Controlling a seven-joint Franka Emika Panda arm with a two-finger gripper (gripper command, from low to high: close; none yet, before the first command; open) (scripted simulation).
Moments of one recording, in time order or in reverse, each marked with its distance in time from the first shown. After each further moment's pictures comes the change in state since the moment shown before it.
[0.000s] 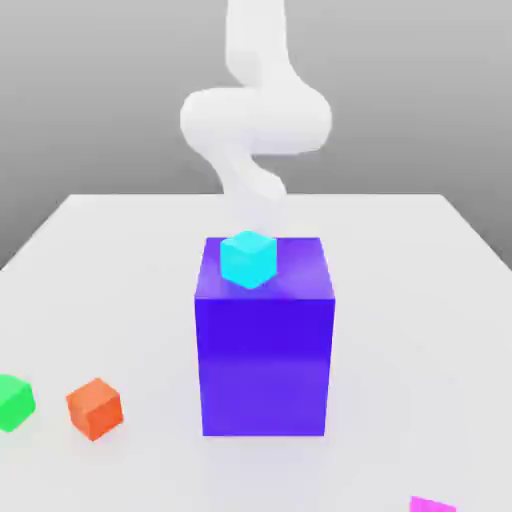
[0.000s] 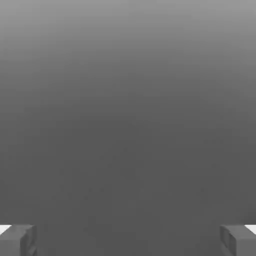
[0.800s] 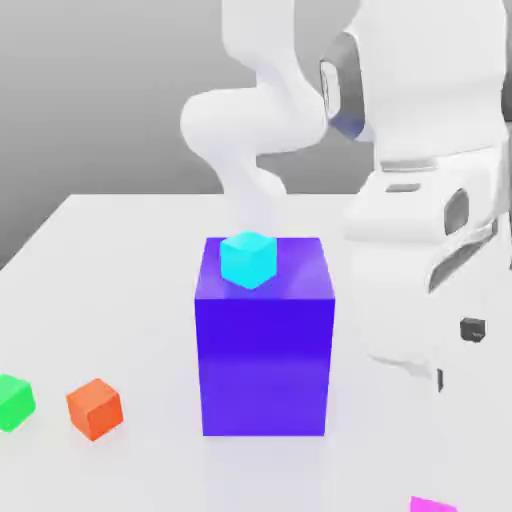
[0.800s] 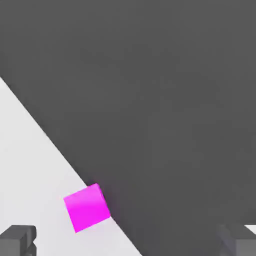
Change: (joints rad) arm 0.286 0.869 -0.042 0.103 0.150 0.192 -0.765
